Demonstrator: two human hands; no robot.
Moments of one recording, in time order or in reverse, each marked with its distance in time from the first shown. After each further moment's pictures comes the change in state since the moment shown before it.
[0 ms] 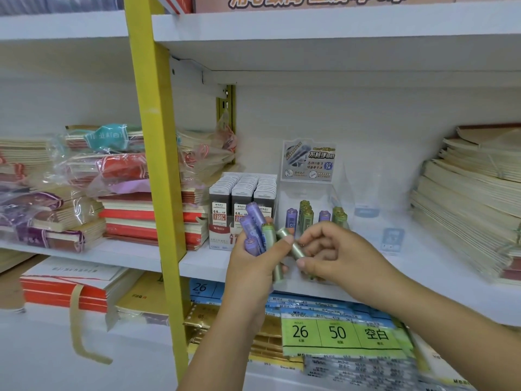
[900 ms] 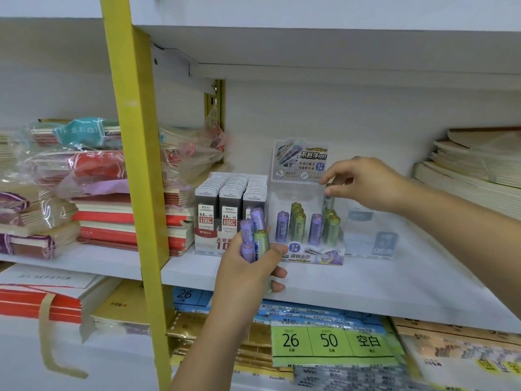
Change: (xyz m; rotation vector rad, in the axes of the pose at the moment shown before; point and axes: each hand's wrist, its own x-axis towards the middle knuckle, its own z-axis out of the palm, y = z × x) left_hand 0.012 -0.007 0.001 0.089 -0.040 0.013; right_hand 0.099 -0.009 -0.106 -0.790 0.127 -0.126
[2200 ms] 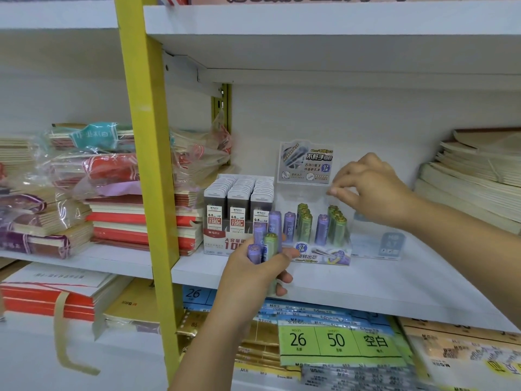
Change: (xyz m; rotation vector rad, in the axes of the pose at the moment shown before) left_hand -0.007 0.011 -0.009 0.084 -0.112 -0.058; right_hand -0.016 -0.003 0.012 -0.303 0.092 -0.102
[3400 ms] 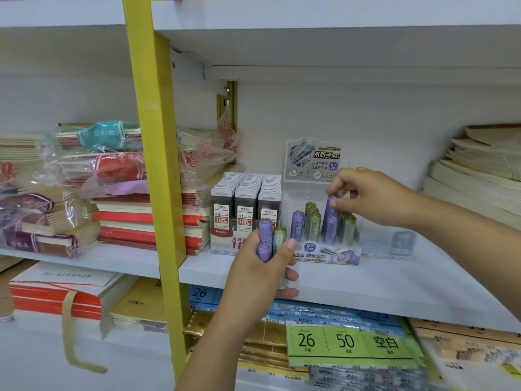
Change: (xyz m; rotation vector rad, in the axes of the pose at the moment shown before) left_hand 0.004 -0.005 -0.004 0.023 -0.003 0.067; right_hand 0.002 -0.013 0.002 0.350 -0.120 0.035
